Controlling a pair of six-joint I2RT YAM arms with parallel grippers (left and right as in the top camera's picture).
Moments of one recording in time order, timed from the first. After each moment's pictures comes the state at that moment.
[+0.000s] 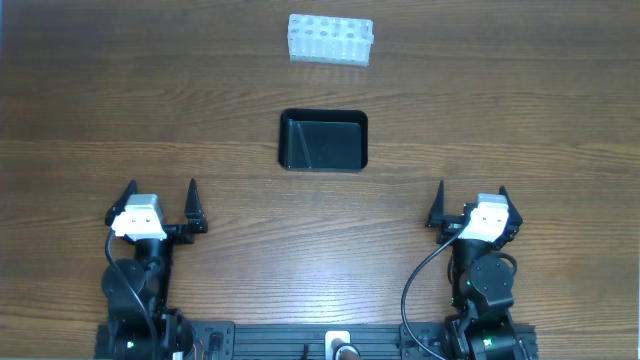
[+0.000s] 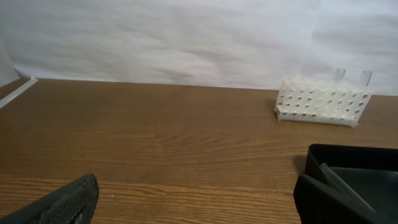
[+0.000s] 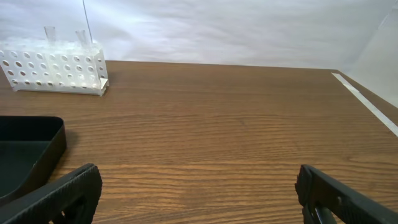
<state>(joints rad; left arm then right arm) 0.07 0.01 0.01 -0.07 0.05 -0.04 0.18 0.09 0.01 -0.04 0.33 -0.05</state>
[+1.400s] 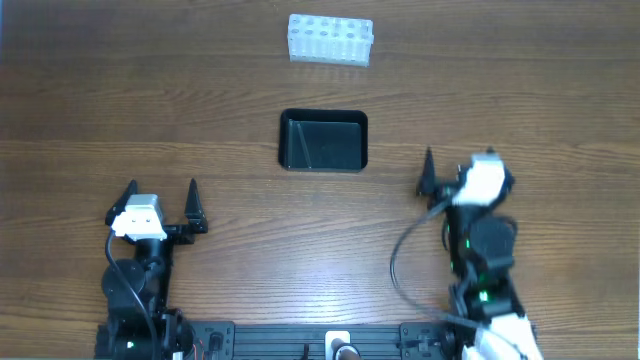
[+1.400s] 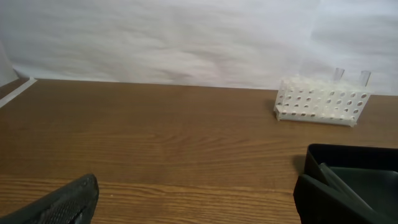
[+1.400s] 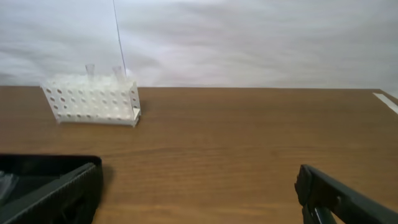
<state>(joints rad) 0.07 0.01 0.01 -0.07 0.05 -0.04 0.18 0.72 0.22 0.40 0.21 0.01</state>
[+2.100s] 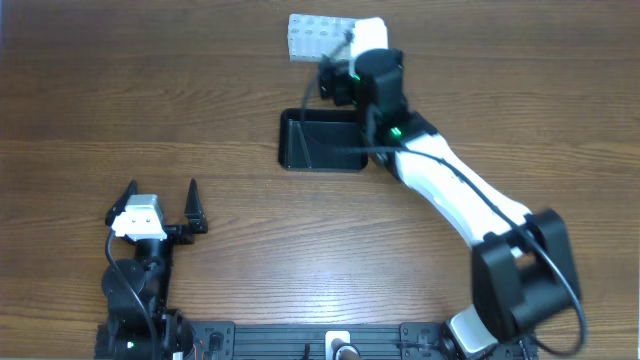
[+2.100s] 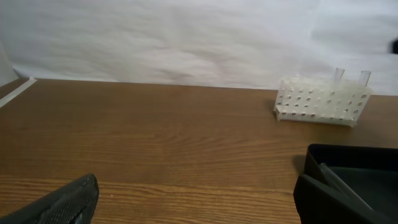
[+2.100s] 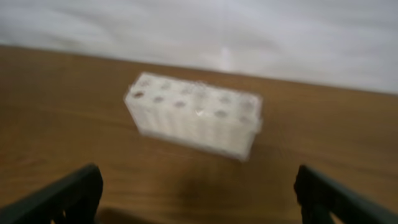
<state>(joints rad) 0.07 0.01 0.01 -0.07 0.05 -0.04 0.45 1.76 1.22 0.09 0.20 0.14</state>
